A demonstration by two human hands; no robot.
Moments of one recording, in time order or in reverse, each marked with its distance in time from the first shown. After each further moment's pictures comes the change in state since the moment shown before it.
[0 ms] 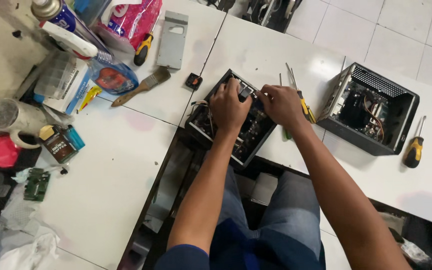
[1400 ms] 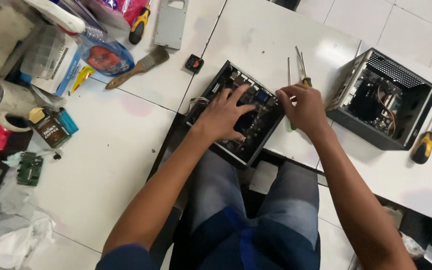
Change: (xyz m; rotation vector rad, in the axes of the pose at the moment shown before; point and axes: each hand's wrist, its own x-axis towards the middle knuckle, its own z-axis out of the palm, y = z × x) left_hand -0.018 -0.021 -0.074 0.227 -0.776 0.475; right_hand -0.046 0.004 -0.028 0.153 -0.064 0.164
